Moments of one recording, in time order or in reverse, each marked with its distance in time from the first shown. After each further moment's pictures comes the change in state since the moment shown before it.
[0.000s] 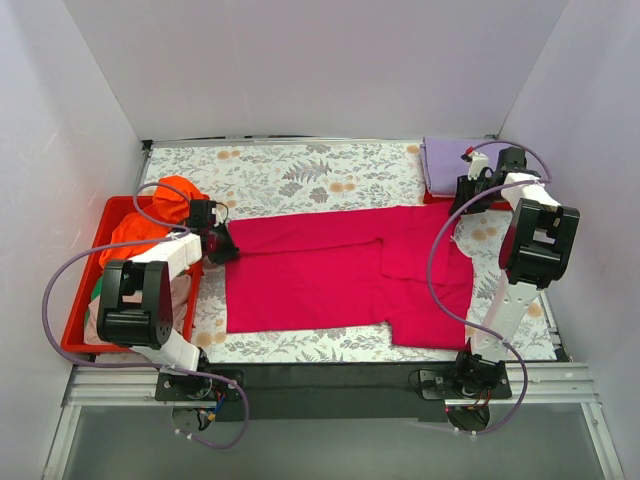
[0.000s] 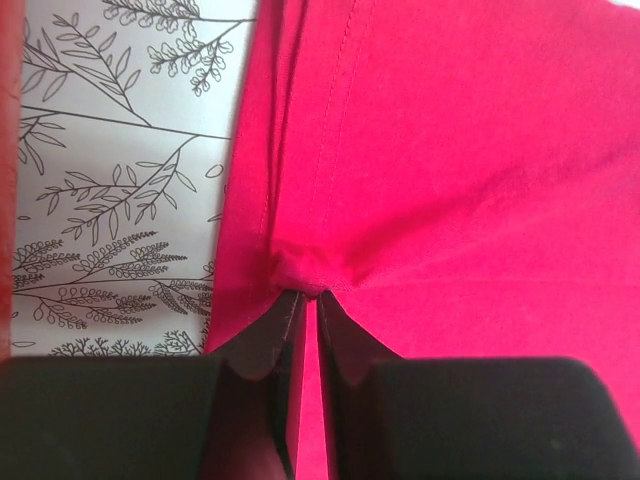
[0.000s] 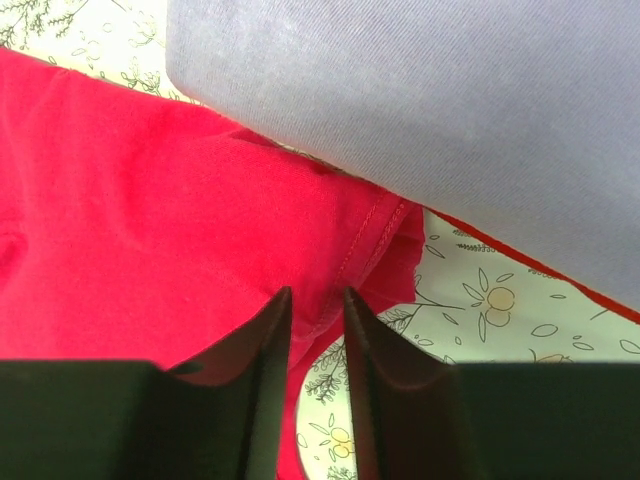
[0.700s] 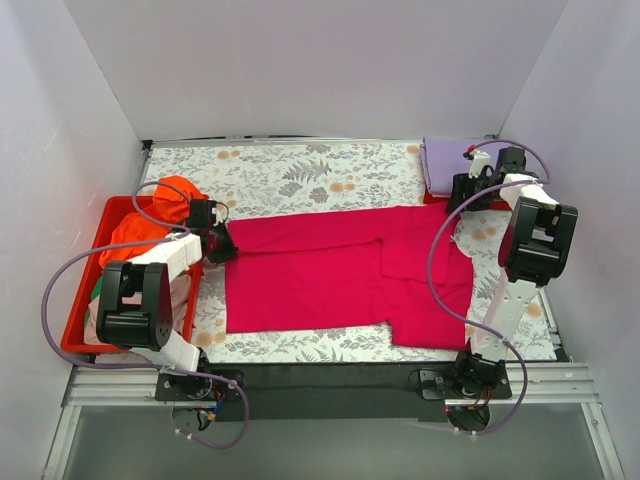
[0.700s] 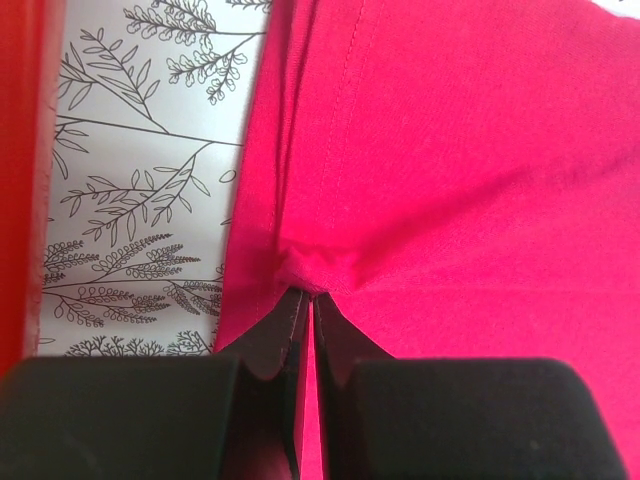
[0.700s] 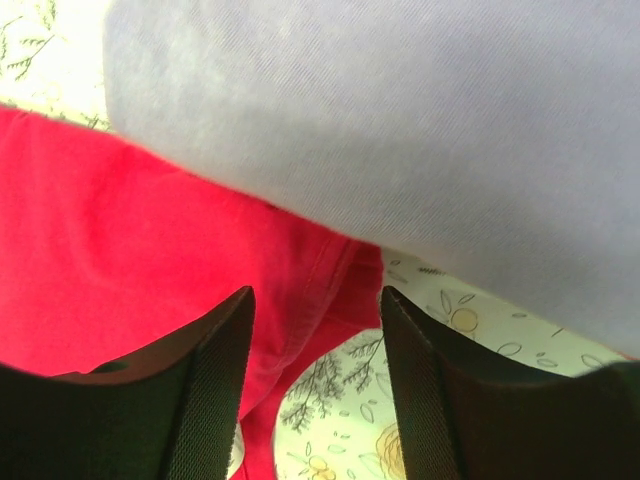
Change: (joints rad) left arm -0.001 -0.010 0.000 0.001 -0.038 0.012; right arm 0.000 0.022 0.002 0.074 0.035 0.047
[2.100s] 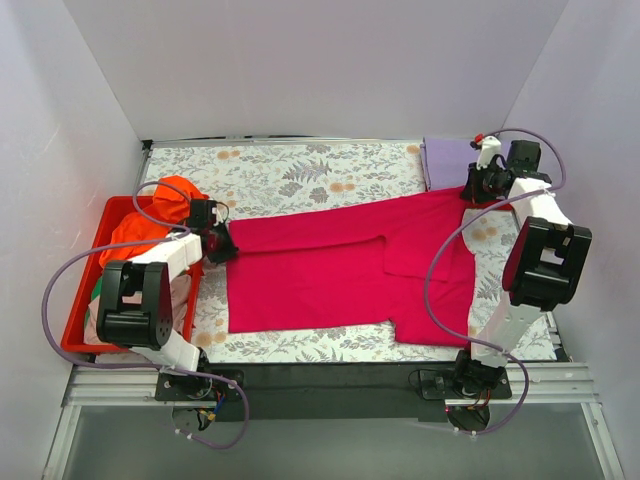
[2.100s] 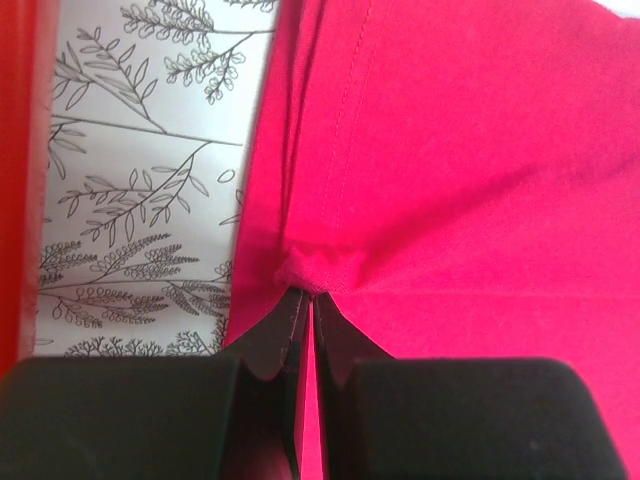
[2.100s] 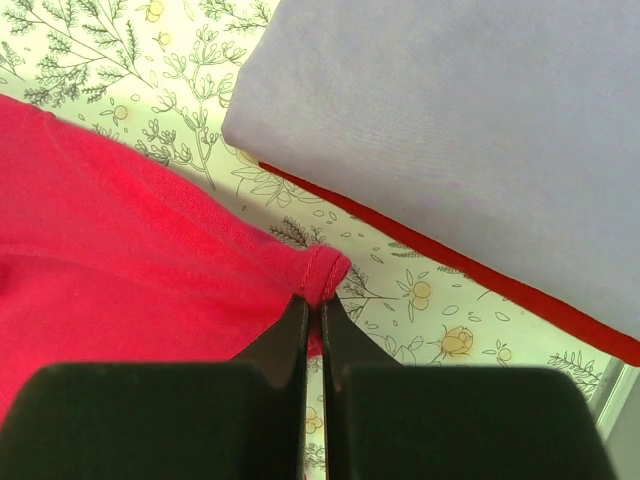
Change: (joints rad) left arm 0.000 -0.003 -0.005 0.003 0.000 0.003; right arm -0.003 -0.239 -0.128 0.098 0.013 -0.063
